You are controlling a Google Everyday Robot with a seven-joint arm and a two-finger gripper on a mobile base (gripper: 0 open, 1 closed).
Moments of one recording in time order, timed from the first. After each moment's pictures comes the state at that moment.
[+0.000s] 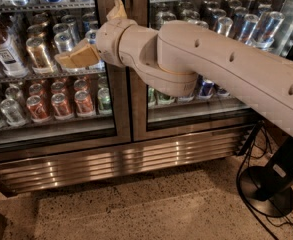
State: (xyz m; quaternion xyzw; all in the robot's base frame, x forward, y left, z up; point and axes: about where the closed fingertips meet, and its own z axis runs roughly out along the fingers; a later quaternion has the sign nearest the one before) arm 0.614 0.149 0.997 -0.43 0.58 0.21 0.66
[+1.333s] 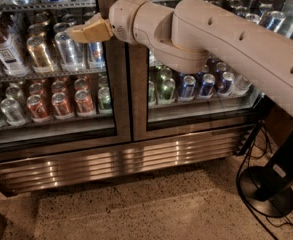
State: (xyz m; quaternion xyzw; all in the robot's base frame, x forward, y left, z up) arm 0.661 0.114 1.034 -0.41 0.57 0.21 0.68
